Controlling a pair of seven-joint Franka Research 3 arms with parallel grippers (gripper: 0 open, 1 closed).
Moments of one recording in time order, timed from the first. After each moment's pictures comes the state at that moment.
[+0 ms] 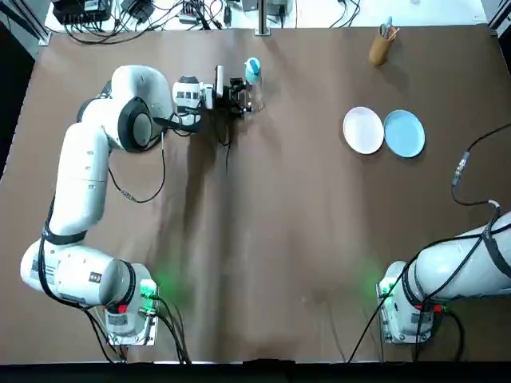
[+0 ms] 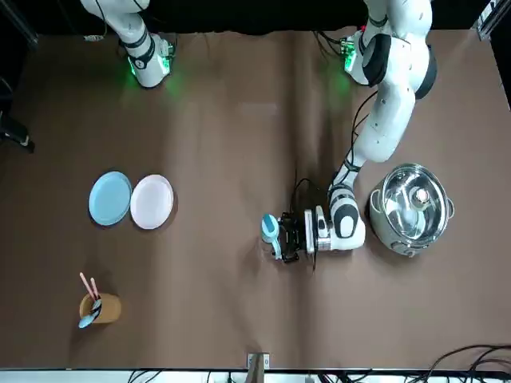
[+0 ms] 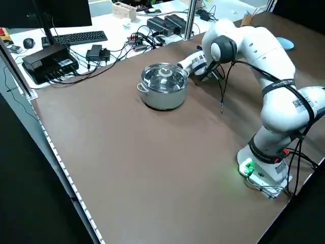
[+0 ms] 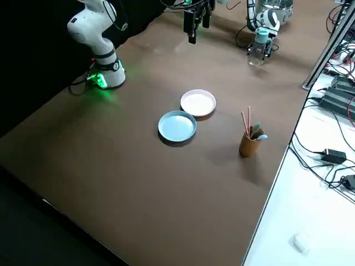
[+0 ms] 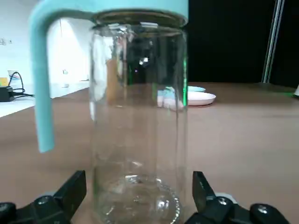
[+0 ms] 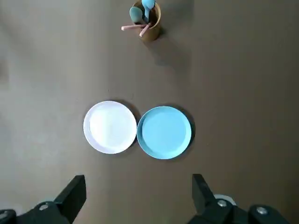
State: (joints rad) left arm -0.19 1.16 -0.20 -1.33 -1.63 1.98 2.51; right arm 0.06 0.08 -0.20 -1.41 0.05 1.49 -0.17
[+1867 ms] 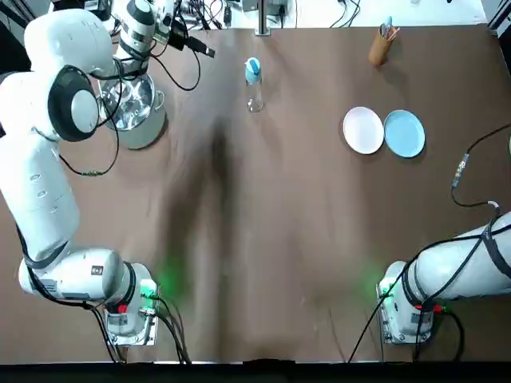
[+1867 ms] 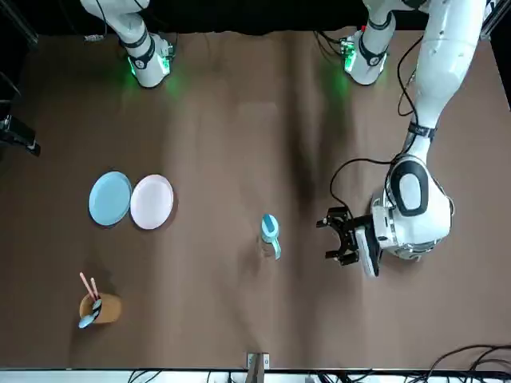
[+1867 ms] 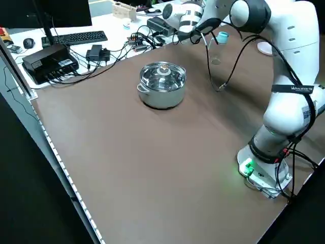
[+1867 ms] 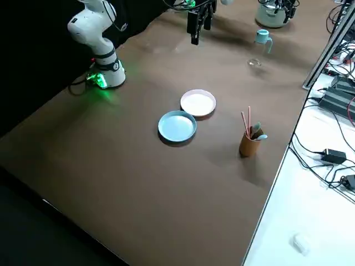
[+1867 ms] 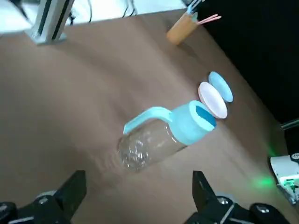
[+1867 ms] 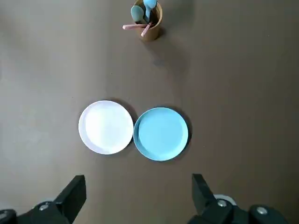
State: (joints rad) left arm -0.06 0.56 -0.15 -1.63 -1.05 2.10 1.10; right arm 0.08 0.08 -0.20 -1.43 0.02 1.51 -0.17
